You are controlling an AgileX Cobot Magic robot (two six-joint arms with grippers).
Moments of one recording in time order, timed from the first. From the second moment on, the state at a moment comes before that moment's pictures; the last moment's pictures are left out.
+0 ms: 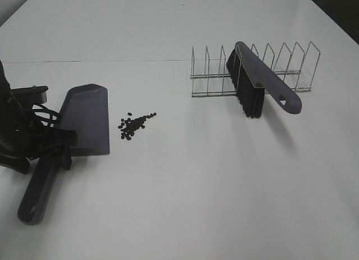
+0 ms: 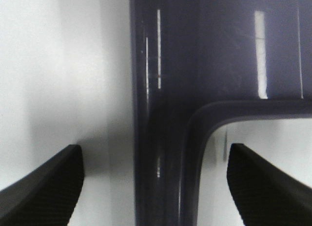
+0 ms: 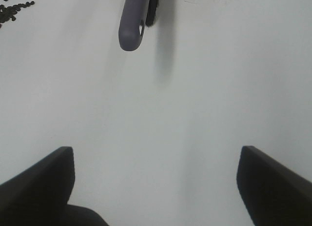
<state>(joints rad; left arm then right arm) -0.22 1.95 -0.96 -0.18 0.55 -0.12 0.10 0.75 -0.74 0.05 0.98 -0.02</state>
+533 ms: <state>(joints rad) -0.22 1.96 -0.96 -0.06 0.56 -0.12 0.10 0.75 -0.74 0.06 0.98 -0.02</state>
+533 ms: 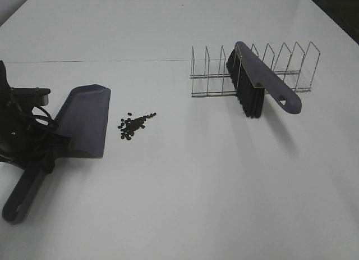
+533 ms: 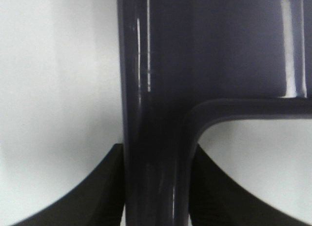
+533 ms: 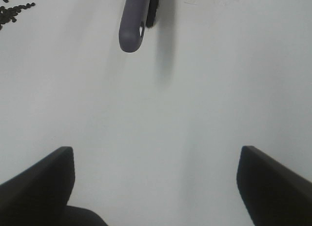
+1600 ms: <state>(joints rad) -0.22 1.96 -0.96 0.09 0.59 -0.17 0.10 1.32 -1.37 0.06 1.19 -0.02</state>
